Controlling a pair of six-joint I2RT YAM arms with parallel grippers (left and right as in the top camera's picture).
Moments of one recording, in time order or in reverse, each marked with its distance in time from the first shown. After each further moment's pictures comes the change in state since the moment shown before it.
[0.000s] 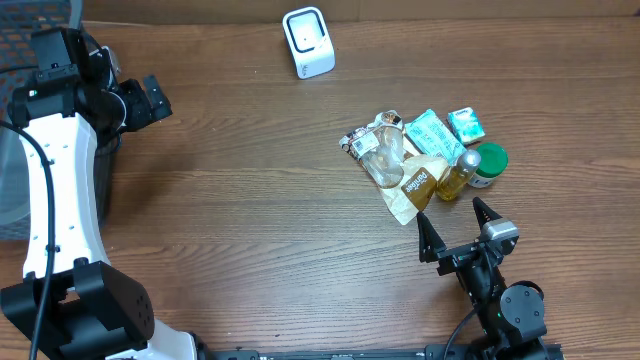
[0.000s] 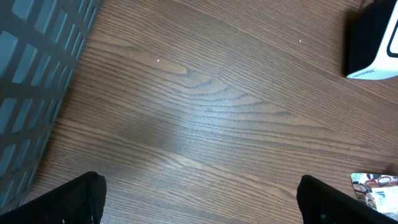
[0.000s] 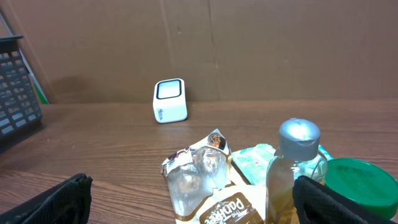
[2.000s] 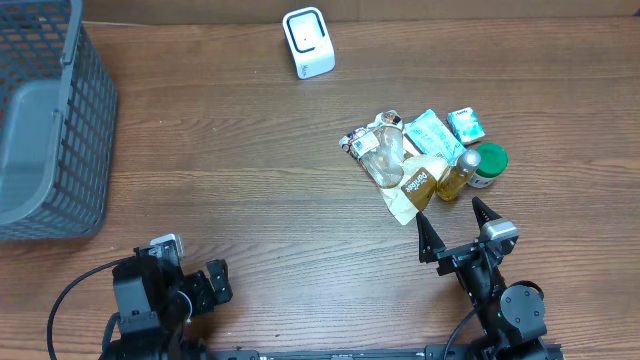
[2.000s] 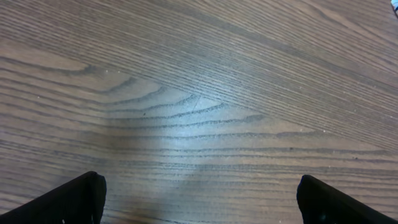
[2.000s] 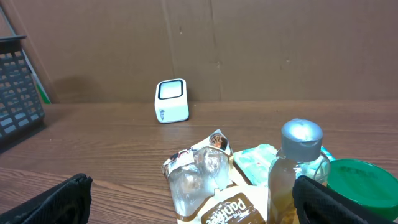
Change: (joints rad) left arm -0.085 -1.306 -1.183 0.005 -0.003 0.000; right arm 0.000 0.000 0.000 0.002 -0.008 0.000
